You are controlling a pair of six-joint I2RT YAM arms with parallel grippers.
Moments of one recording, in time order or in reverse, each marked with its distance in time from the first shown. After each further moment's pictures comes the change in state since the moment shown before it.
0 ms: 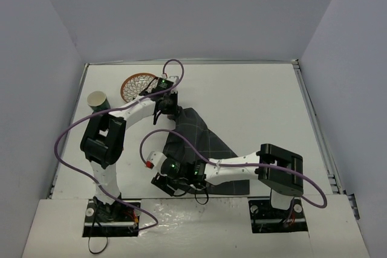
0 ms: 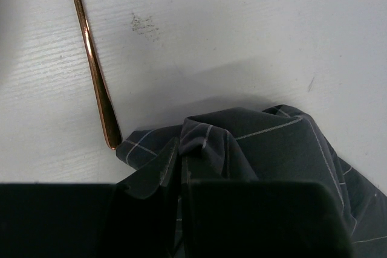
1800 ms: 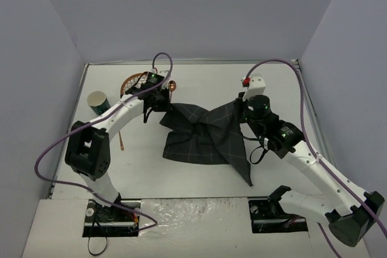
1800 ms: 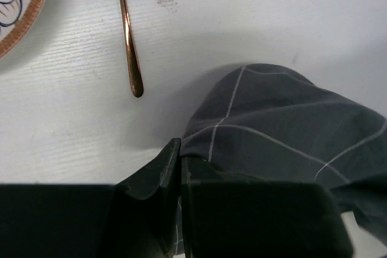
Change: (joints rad) left arm 0.032 -0.161 -0.001 -0.175 -0.004 -0.010; right arm -0.673 -0.718 0.034 -0.350 0.223 0.062
